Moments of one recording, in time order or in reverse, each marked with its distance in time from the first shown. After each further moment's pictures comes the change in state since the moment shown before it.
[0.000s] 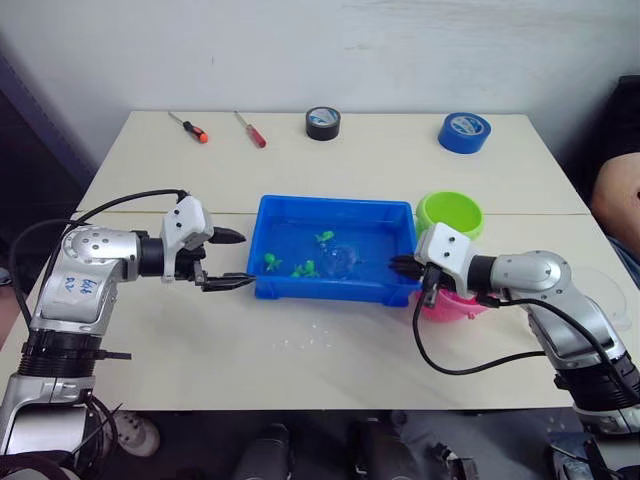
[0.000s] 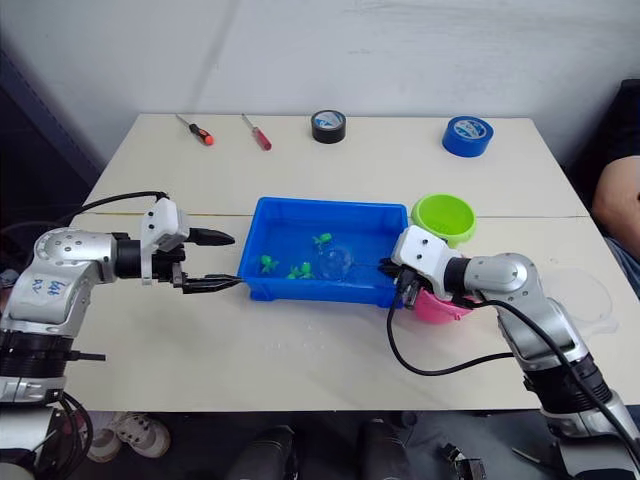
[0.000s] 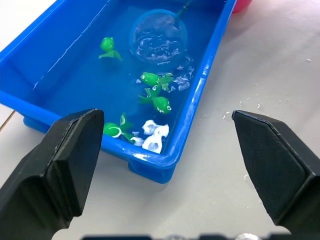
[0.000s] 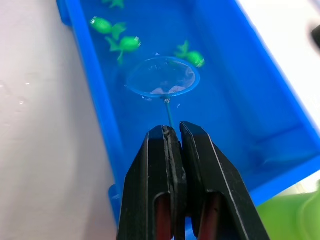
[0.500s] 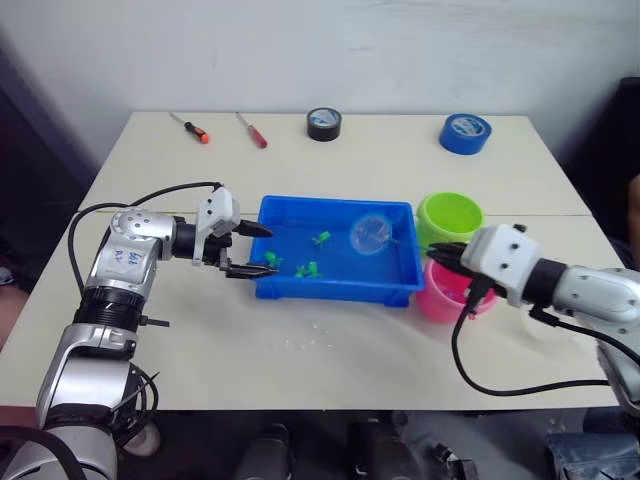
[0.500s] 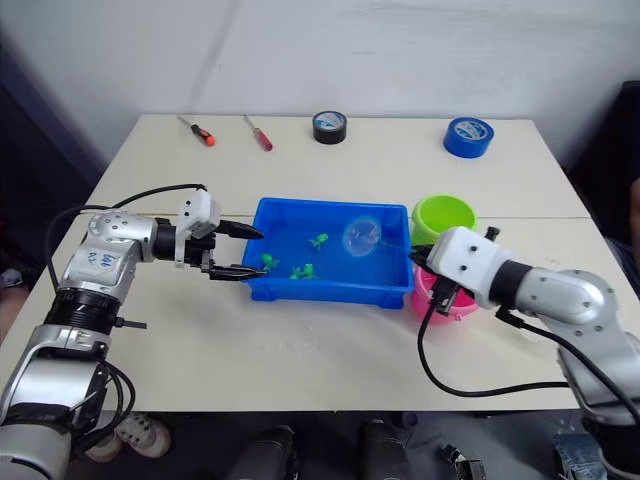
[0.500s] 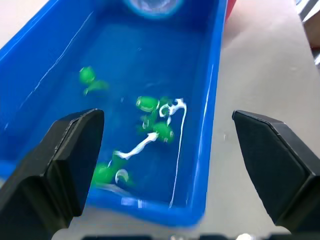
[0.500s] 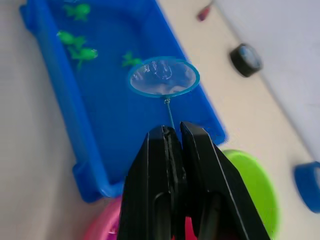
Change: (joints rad) left arm -0.204 -0.089 -0.107 0.345 0.064 -0.214 -0.129; right arm 0.168 -0.137 -0.137 -0.237 -0.019 -0.053 -0.095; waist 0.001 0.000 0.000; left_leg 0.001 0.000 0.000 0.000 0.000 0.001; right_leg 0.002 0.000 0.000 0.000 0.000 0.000
